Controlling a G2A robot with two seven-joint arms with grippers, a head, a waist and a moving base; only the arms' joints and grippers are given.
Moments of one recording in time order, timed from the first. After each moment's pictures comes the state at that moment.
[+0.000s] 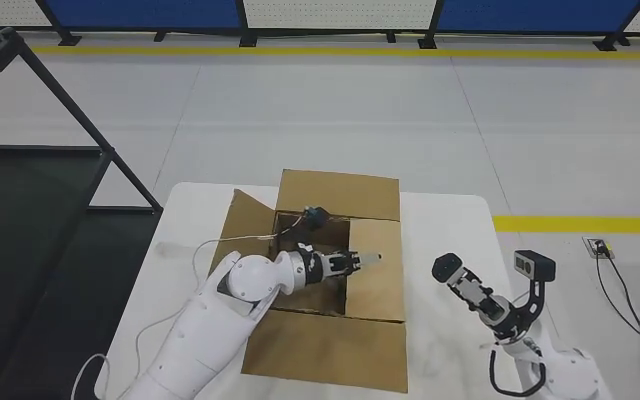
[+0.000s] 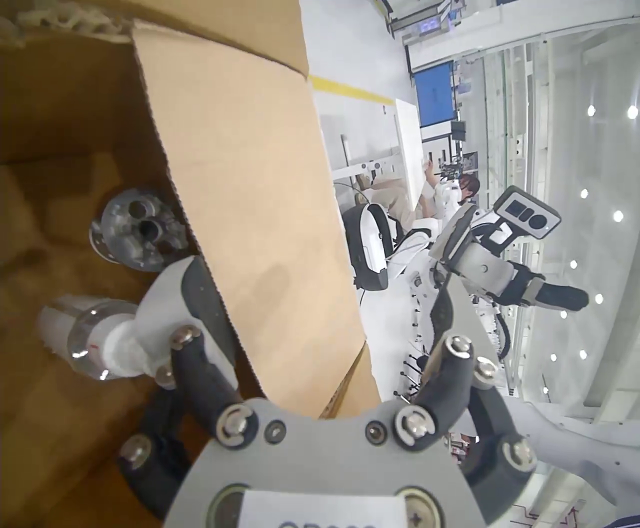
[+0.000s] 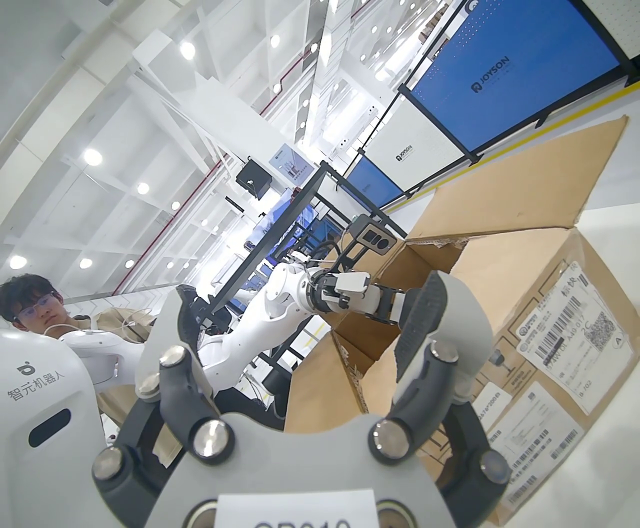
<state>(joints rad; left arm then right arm) 0.60 -1.30 -0.87 -1.25 -0.02 -0.07 -0.77 -1.24 -1.22 1.64 -1.56 0.26 -0.79 0.84</state>
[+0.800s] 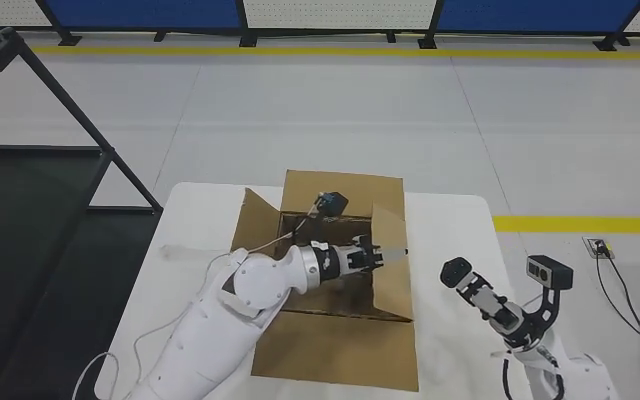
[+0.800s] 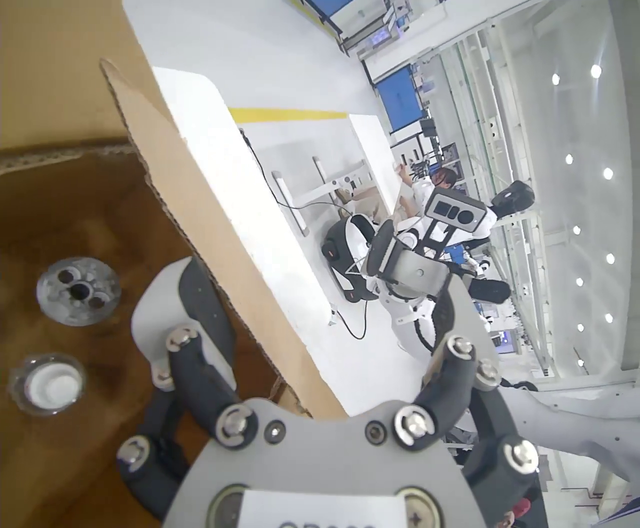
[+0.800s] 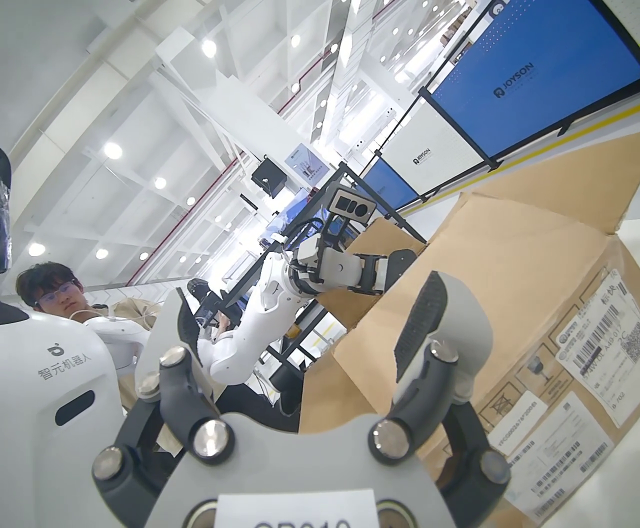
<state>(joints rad) 0.61 -1.31 -0.88 -1.47 0.05 -0.07 -0.72 -1.28 -1.18 1.66 -1.59 0.39 -0.85 0.91</state>
